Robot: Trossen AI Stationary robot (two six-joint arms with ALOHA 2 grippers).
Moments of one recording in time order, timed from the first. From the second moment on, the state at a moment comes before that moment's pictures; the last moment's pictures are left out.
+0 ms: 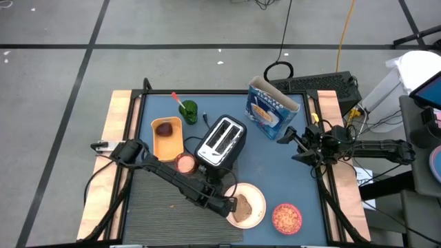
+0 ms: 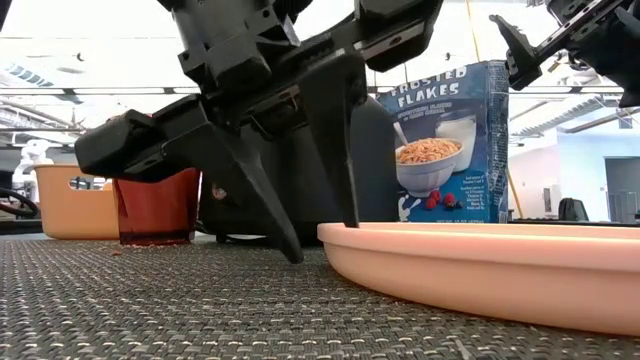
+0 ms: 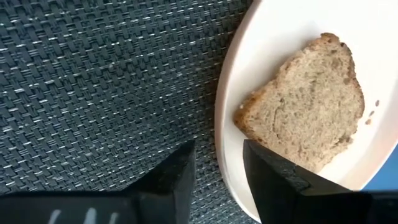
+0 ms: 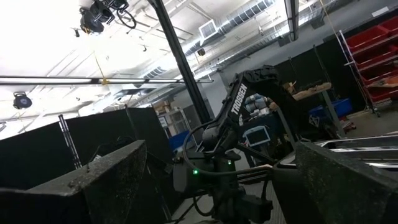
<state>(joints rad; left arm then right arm) -0.46 2.14 1.55 -0.53 -0.10 -1.82 -0.14 0.35 0.02 0.75 -0.45 0.61</state>
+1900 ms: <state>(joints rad) -0.51 2.01 1.55 -0.79 -0.05 -1.80 -0.14 0.35 0.02 0.75 -0.45 0.62</state>
